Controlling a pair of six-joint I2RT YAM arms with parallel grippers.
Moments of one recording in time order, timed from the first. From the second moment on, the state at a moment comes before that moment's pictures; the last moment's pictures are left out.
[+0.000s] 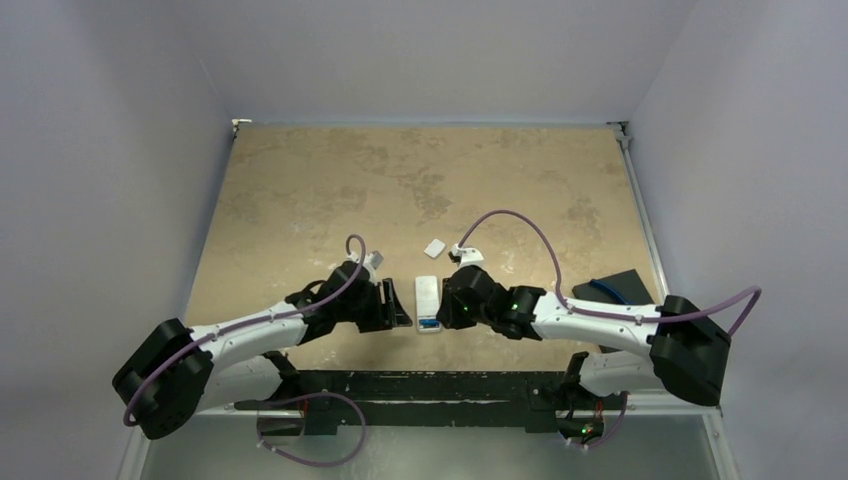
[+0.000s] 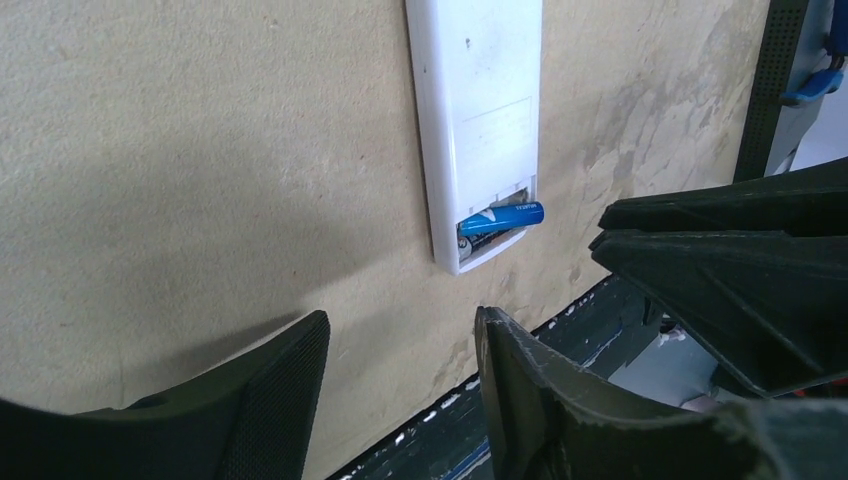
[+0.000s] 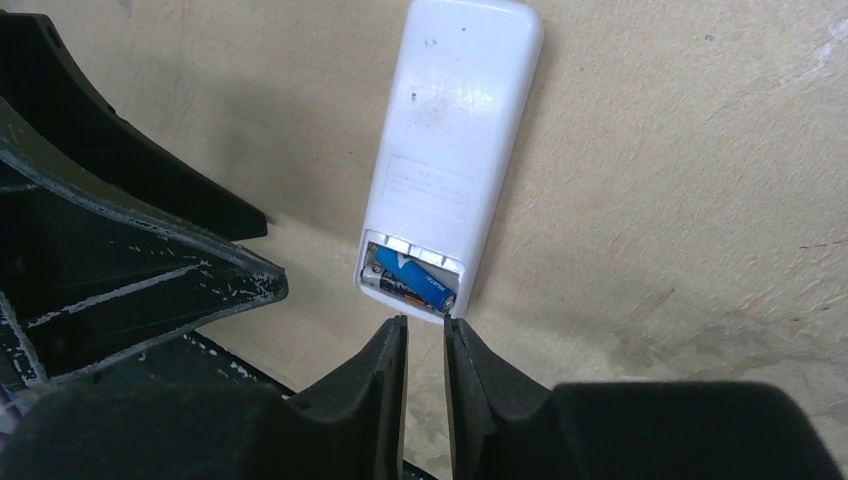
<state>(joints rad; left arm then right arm) -0.76 1.12 0.38 -0.06 0.21 -0.91 1.06 1.26 0.65 -0.21 0.19 0.82</state>
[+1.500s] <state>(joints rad) -0.76 1.32 0.38 0.16 0.26 -0.91 1.06 1.37 0.65 -0.16 0.19 0.89</state>
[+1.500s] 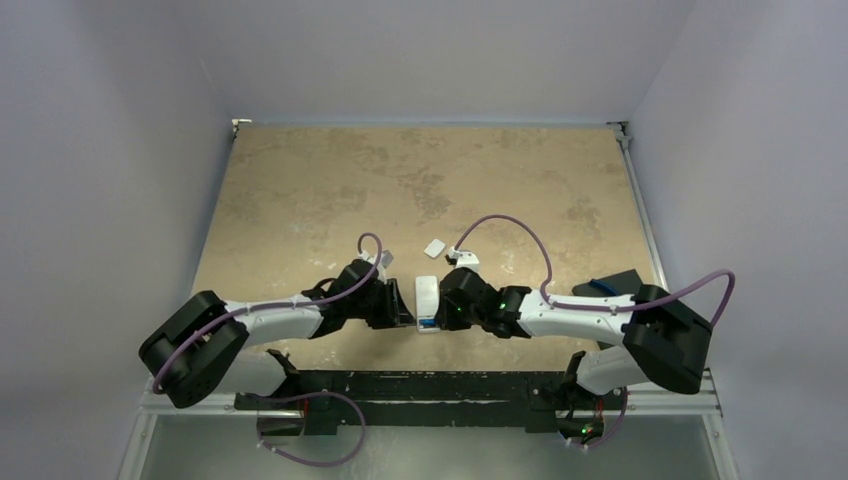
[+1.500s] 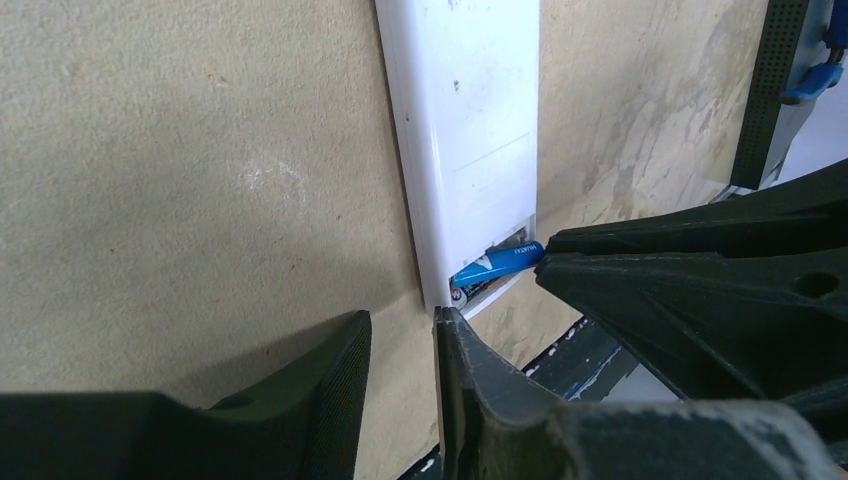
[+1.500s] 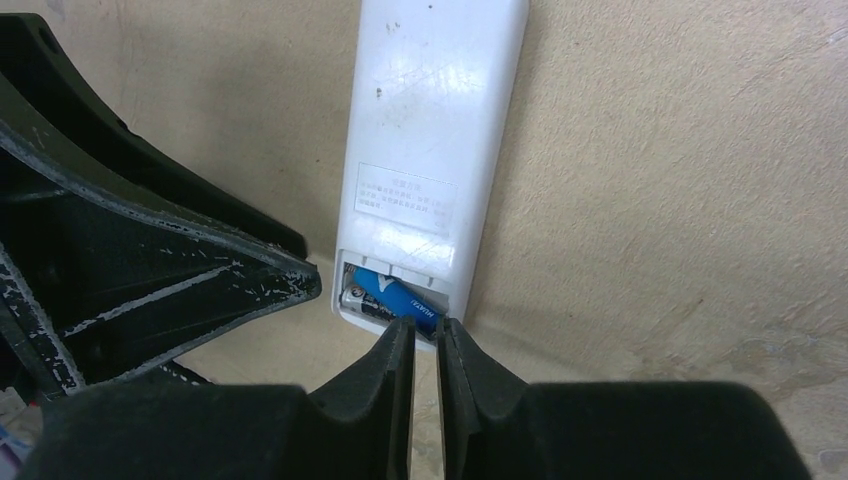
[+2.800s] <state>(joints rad) -0.79 1.41 0.42 0.19 0.27 -0.91 1.05 1.46 0.70 -0.17 0.23 0.85</state>
